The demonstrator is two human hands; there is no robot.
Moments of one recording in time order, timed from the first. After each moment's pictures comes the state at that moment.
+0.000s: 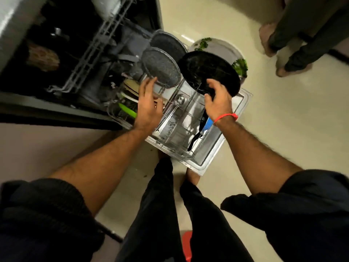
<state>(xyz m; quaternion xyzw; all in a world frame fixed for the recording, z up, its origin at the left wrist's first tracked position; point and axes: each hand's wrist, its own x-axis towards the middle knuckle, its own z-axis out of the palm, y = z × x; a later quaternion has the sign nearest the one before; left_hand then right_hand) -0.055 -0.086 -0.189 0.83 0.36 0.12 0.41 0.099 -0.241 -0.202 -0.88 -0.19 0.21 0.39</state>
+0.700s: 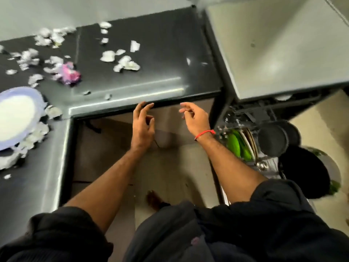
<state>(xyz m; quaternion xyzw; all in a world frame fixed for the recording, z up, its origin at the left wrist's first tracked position) -0.563 -0.067 0.054 0.64 0.61 0.40 0.22 -0.365 -0.043 0.070 -0.60 -0.53 0.42 0.43</state>
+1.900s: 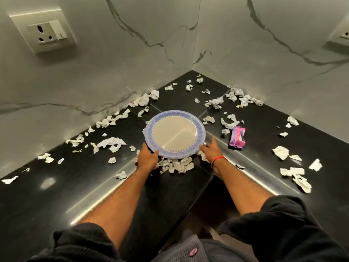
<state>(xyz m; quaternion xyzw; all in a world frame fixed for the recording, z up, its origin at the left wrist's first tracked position) -0.997 -0.125 0.082 0.09 0.85 0.48 0.20 -0.857 0.075 0.107 -0.45 -0.63 0.63 0.09</state>
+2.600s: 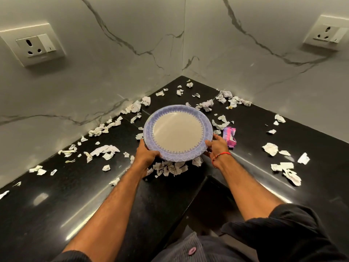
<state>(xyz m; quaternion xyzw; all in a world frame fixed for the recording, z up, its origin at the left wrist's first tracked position) -0.991 -0.110 0.127 0.06 0.76 0.58 0.30 -0.839 0.094 0.138 -0.46 -0.42 0.74 0.25</state>
